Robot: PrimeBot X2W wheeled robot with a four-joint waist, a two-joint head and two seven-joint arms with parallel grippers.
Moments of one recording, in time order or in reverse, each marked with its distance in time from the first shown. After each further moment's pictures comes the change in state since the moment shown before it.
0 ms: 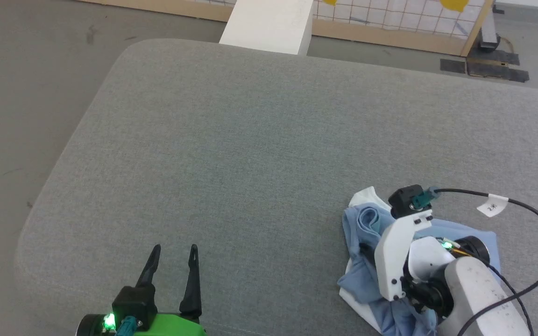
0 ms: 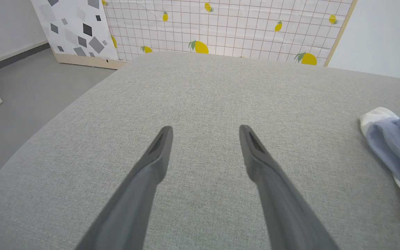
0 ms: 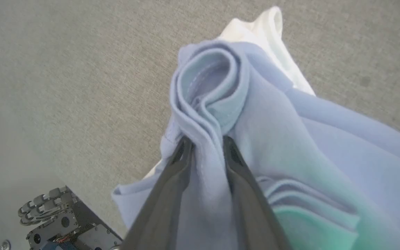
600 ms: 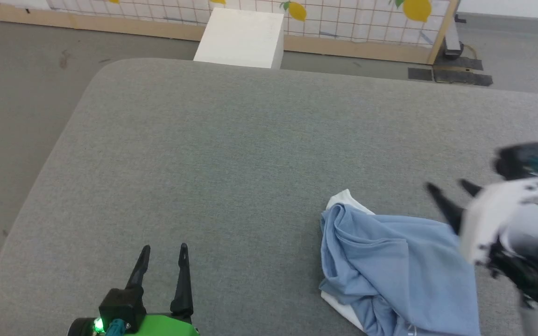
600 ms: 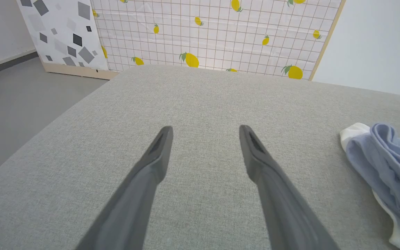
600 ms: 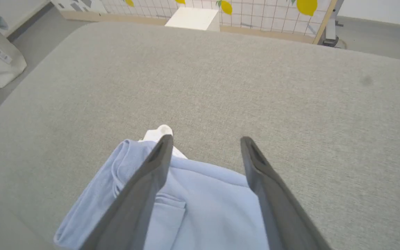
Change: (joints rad) left arm 0.023 0.004 0.027 -0.031 -0.021 0.008 0.000; right arm 0.037 -0.107 -0.199 -0.341 0.091 0.000 0.005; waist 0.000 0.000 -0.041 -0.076
